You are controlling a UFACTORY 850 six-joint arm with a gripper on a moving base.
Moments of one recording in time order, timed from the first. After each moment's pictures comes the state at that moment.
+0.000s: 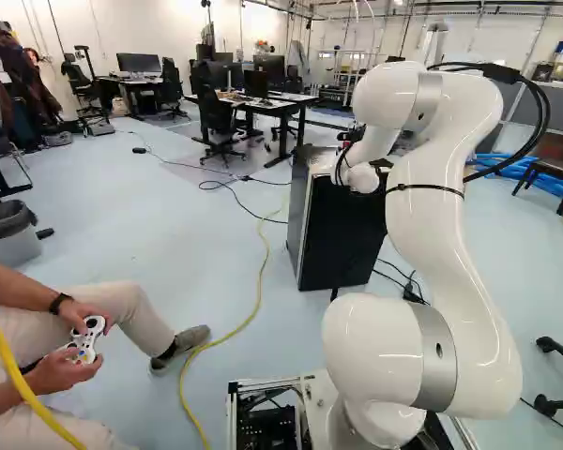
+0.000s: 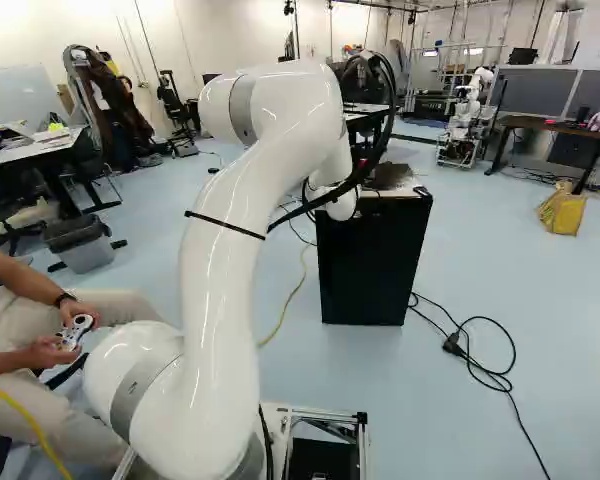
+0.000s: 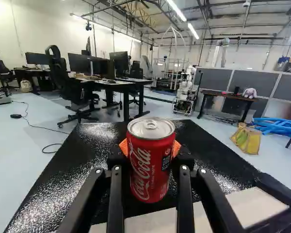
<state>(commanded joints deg) -20.1 -45.1 -74.5 -8.1 60.3 0.0</state>
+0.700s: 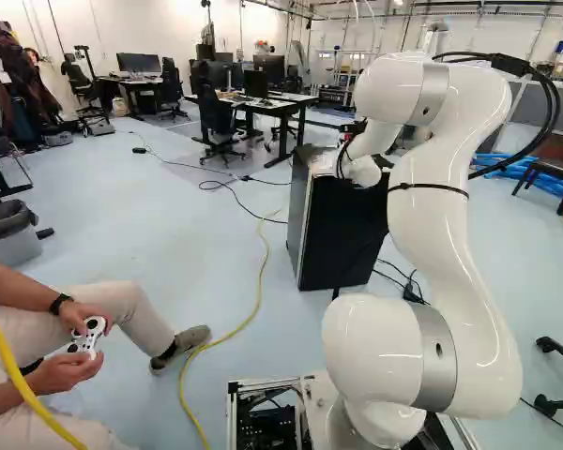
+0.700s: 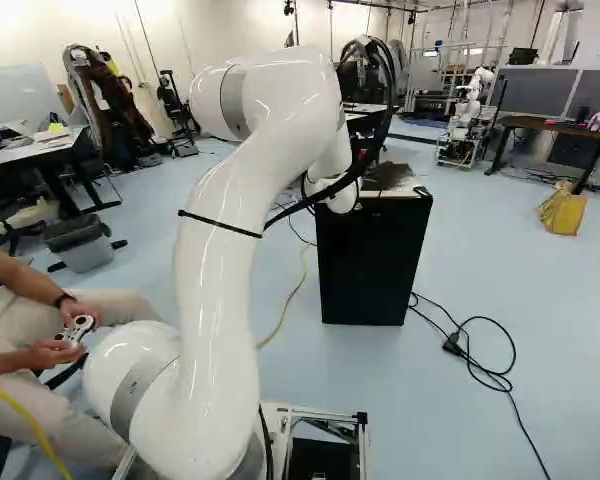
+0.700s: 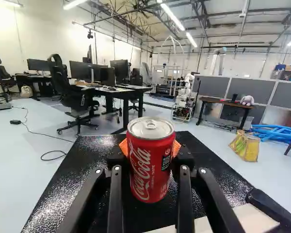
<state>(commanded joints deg) -20.0 -42.8 -74.4 -8.0 60.3 0.0</state>
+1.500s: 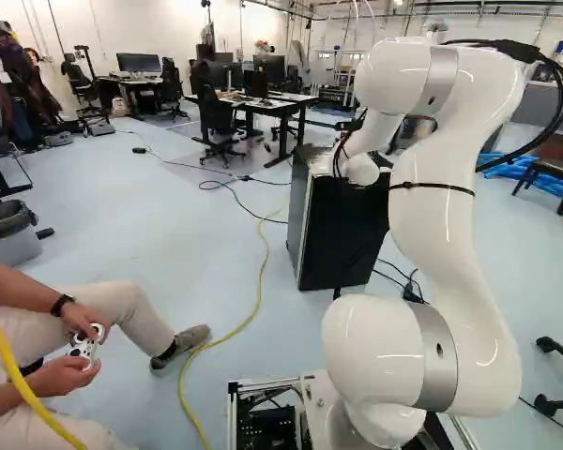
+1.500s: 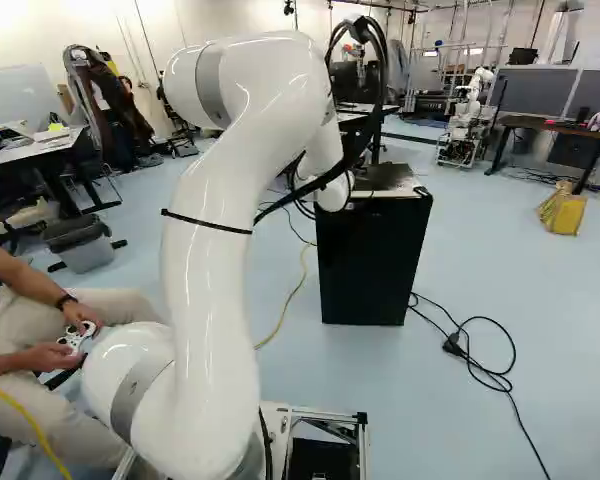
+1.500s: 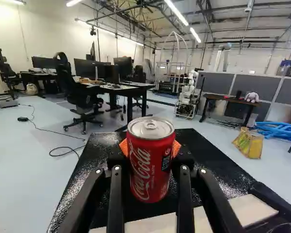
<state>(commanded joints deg) -18.0 -36.8 -67.3 -7.2 59.2 0.0</state>
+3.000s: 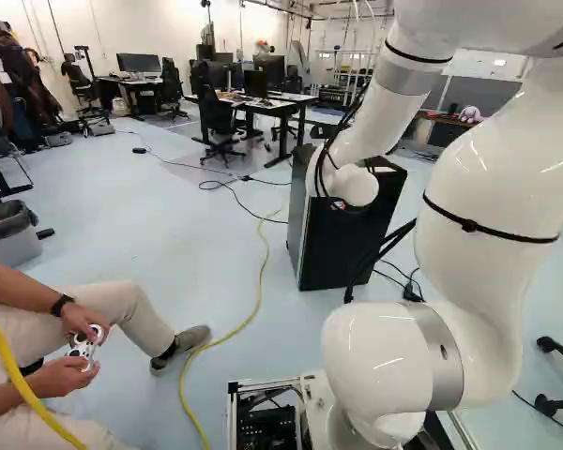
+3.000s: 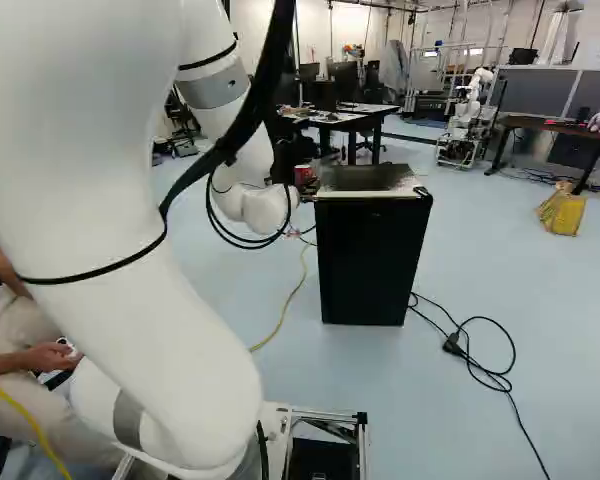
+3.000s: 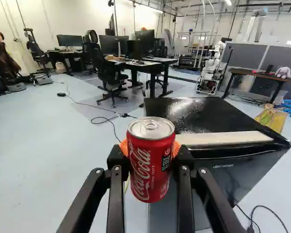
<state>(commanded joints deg) -6.7 -3.8 -28.3 -2.7 53.5 0.0</state>
